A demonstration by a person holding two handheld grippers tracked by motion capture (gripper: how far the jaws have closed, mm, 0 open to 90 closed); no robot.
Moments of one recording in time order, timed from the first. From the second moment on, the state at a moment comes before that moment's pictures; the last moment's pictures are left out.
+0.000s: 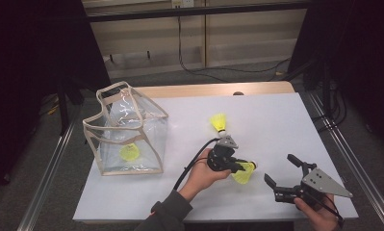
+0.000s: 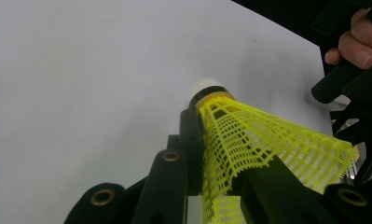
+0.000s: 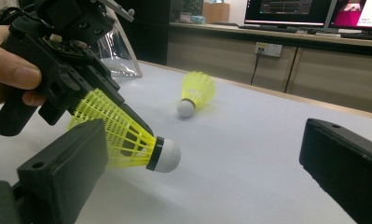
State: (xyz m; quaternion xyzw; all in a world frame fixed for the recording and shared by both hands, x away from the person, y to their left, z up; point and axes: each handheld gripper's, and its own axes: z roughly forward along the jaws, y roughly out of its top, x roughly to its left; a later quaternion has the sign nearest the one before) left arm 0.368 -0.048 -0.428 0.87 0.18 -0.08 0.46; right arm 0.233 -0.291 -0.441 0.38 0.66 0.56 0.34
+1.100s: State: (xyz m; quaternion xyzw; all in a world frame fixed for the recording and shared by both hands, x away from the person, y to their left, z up) left arm 0.385 -0.018 -0.411 0.85 0.22 -0.08 0.47; right arm 0.239 -0.287 -0.443 0.37 0.66 0.56 0.33
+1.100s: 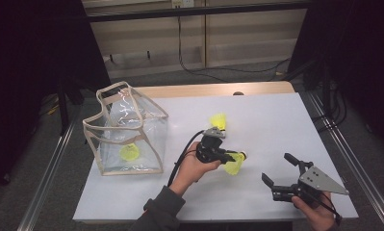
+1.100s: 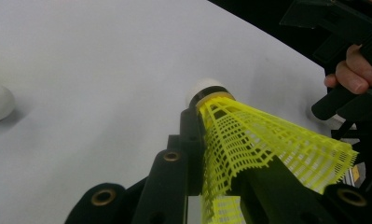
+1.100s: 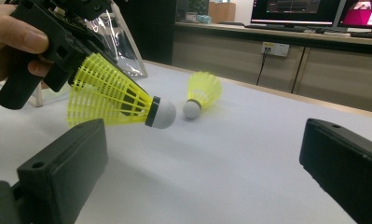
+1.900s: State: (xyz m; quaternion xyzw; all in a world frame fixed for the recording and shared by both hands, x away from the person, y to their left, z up) left arm 0.389 -0.005 -0.396 0.84 0.24 -0.07 0.48; right arm 0.240 -0.288 -0.442 0.37 0.66 0.56 0.33
